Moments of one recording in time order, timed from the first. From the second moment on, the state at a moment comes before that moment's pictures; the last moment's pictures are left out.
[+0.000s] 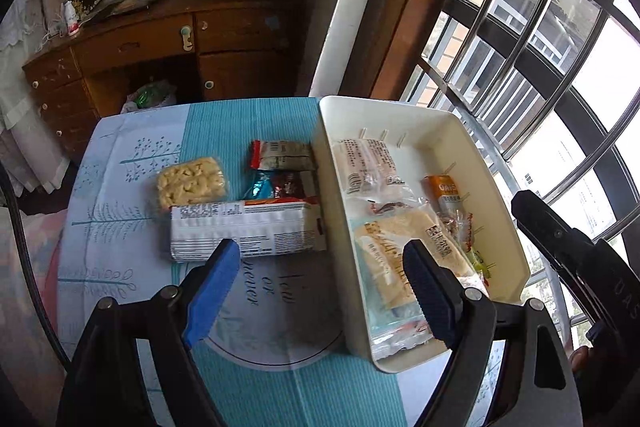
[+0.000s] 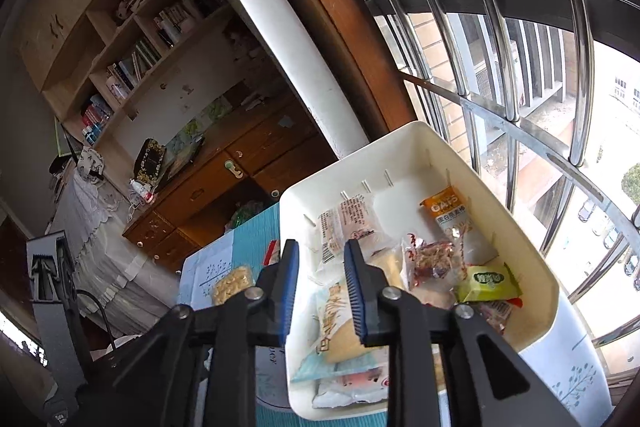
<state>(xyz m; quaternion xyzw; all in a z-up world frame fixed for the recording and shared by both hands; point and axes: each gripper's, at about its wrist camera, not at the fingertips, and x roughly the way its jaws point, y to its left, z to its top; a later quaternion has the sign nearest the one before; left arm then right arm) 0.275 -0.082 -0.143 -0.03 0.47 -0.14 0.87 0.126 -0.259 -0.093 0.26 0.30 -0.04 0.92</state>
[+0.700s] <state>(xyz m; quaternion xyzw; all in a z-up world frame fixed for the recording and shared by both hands) 0.308 0.035 -0.136 0.07 0.46 -0.15 0.87 0.156 -0.135 -0.110 0.31 0.35 -0.05 0.88</state>
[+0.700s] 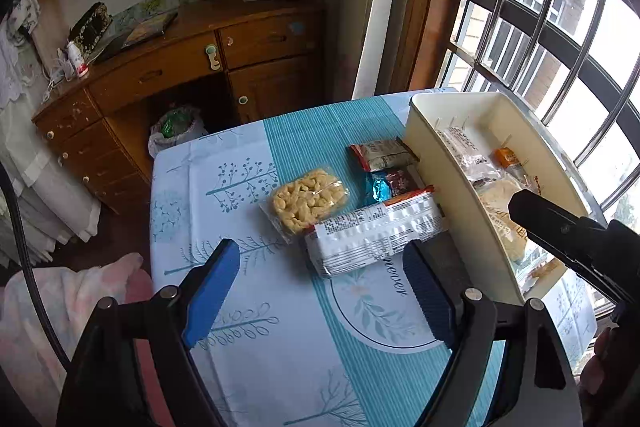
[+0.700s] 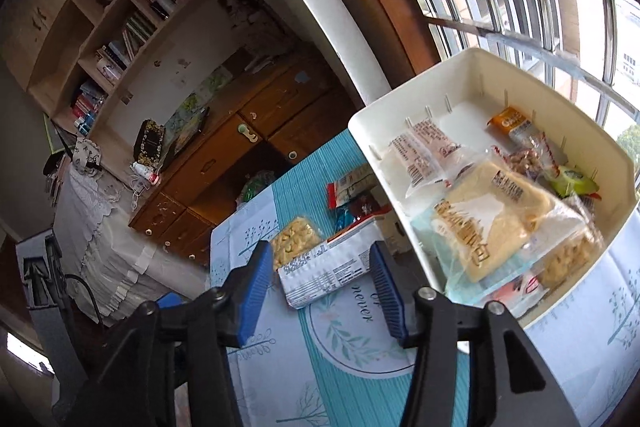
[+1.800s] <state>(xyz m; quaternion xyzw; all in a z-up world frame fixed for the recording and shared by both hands) 0.413 0.015 -0.257 0.11 0.48 -0.22 0.84 0.234 -0.130 -0.222 0.45 0.45 -0.10 0.76</state>
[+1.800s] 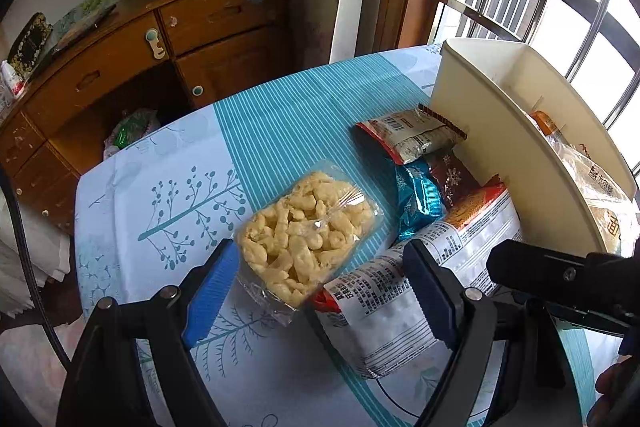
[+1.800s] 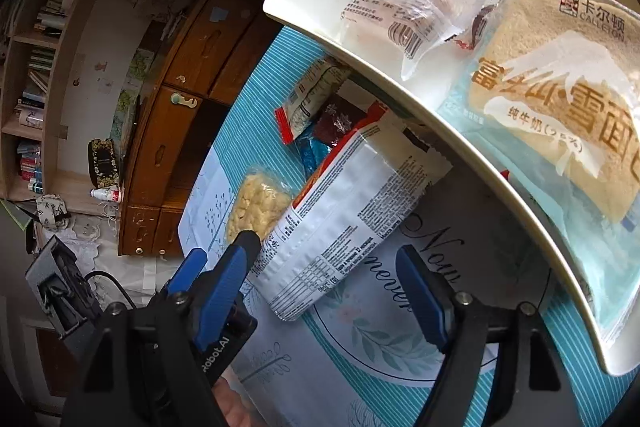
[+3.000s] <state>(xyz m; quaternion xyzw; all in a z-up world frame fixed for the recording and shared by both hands) 0.474 0.008 -0.302 0.11 0.54 -0.23 0.81 0.272 -0.134 -0.251 0.39 0.47 -0.13 0.78</state>
